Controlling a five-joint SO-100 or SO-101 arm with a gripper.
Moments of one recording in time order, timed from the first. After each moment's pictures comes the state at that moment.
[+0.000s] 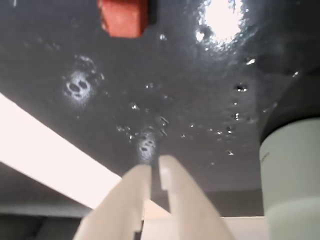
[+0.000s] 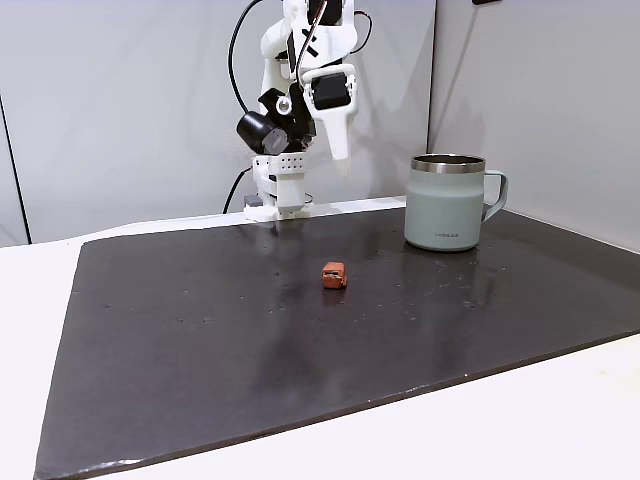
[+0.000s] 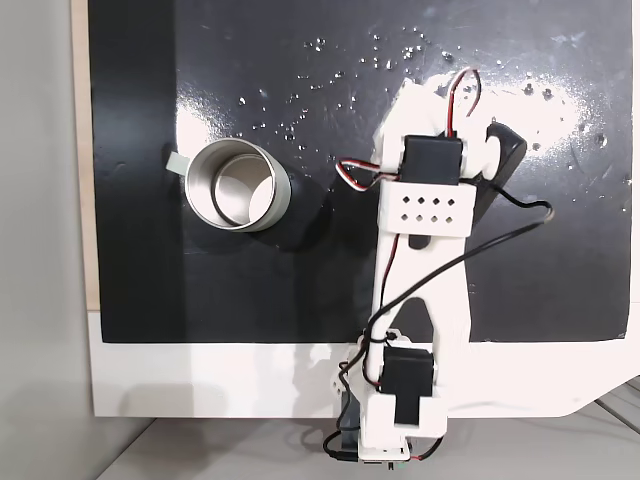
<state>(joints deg) 4.0 90.1 75.8 80.7 26.5</state>
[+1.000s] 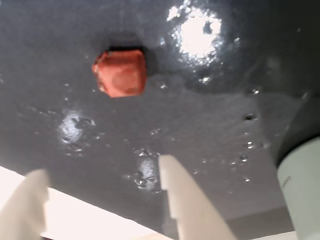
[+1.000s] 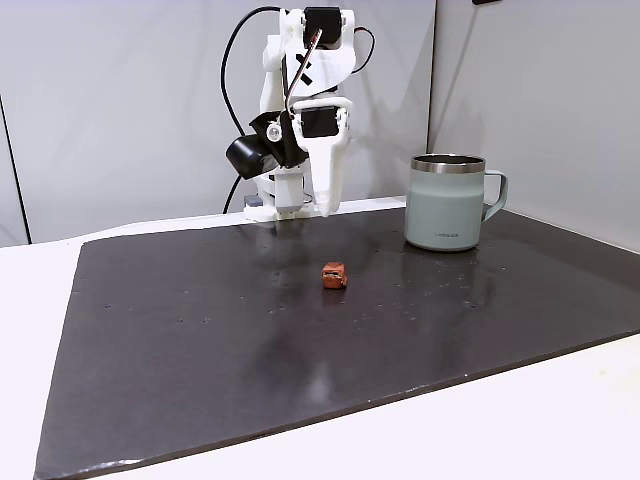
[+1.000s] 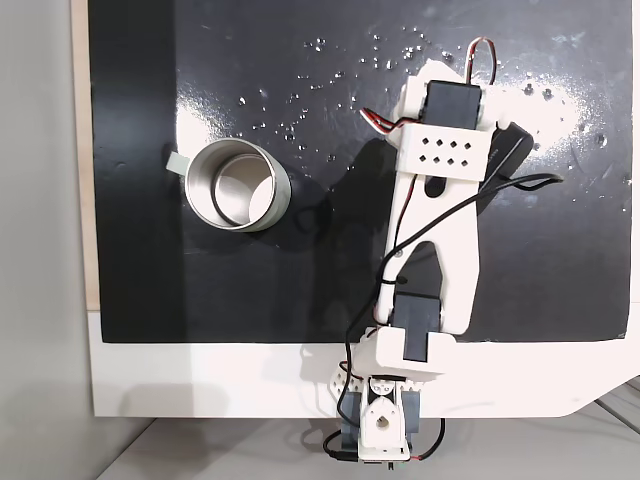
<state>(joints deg) 7.3 73.7 59.9 88.0 28.7</state>
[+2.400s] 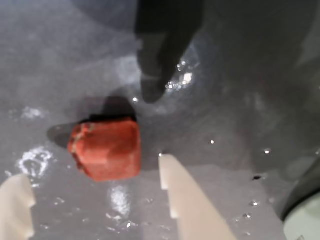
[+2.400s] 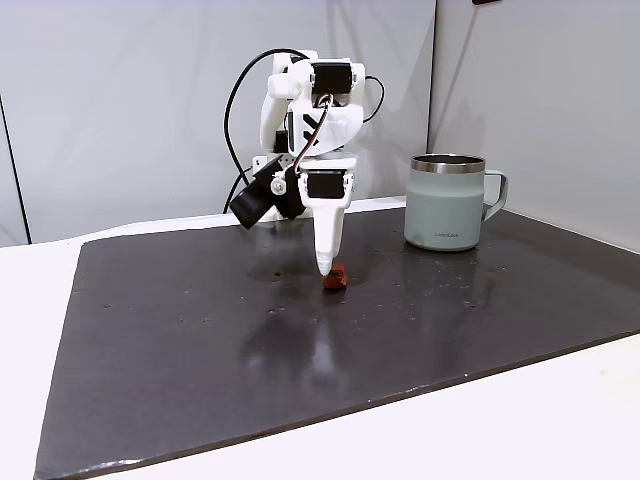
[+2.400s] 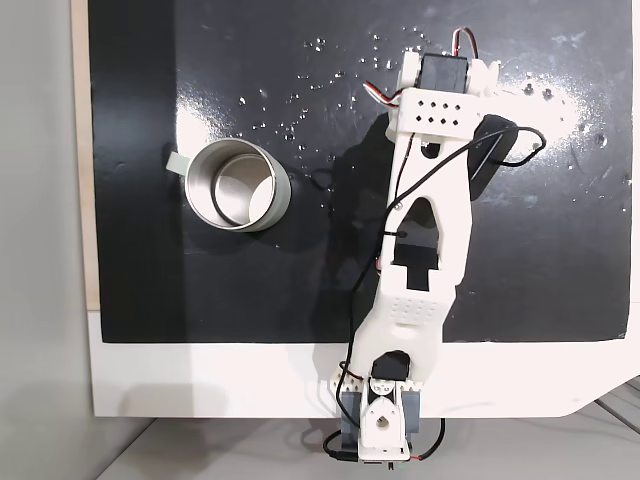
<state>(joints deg) 7.6 52.9 46.5 90.4 25.0</state>
